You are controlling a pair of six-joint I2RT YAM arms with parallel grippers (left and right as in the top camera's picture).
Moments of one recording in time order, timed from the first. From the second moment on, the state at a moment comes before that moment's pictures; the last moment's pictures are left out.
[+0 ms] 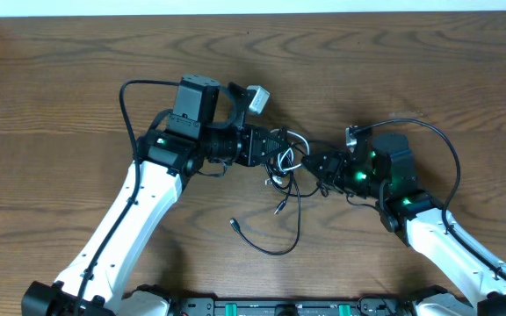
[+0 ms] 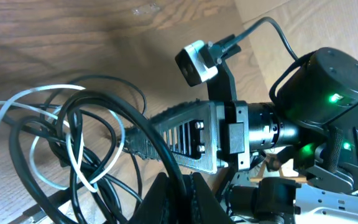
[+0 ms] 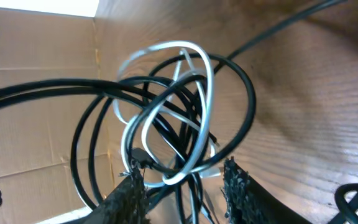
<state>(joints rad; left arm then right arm) -0.36 1.41 1.12 -0.56 0.85 -0.30 0.33 1.33 0.53 0.19 -0.63 1.01</state>
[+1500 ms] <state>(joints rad) -0.41 1.41 1.12 -0.63 0.69 -0.29 -0.11 1.31 0.53 0.51 -1.04 1.04</state>
